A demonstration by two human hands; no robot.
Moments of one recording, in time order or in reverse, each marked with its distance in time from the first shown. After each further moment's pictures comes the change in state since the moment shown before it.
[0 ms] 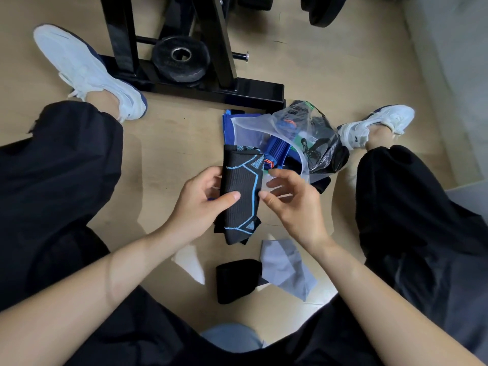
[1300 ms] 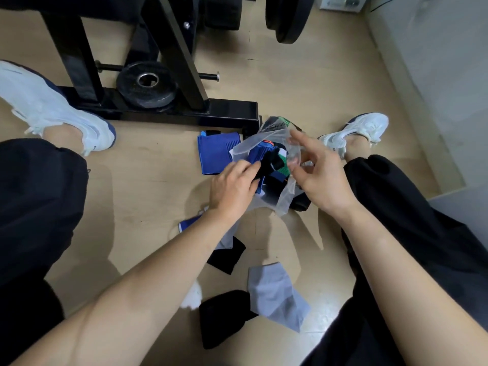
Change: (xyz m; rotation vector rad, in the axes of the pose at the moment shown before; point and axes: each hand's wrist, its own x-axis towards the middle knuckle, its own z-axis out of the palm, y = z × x) left_hand 0.137 -0.041 0.098 1.044 0.276 0.735; right_hand 0.097 0.011 -0.088 -0.192 0.049 -0.167
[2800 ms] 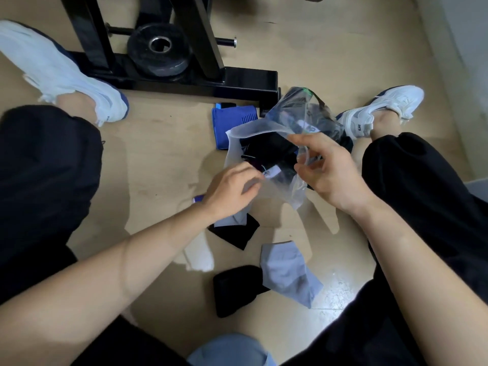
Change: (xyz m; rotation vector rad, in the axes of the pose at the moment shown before) left_hand -0.053 -0.046 0.002 -0.454 -0.339 -0.022; right_hand -0.019 0.006 0.016 -0.045 -0.200 -0.064
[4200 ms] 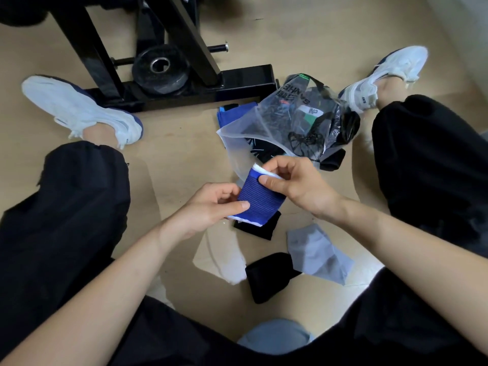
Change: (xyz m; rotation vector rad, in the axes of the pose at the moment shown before) left_hand -0.055 0.055 -0.114 -0.656 -0.437 -0.603; right_hand -0.030 -0.041 0.075 0.605 -0.089 0.248
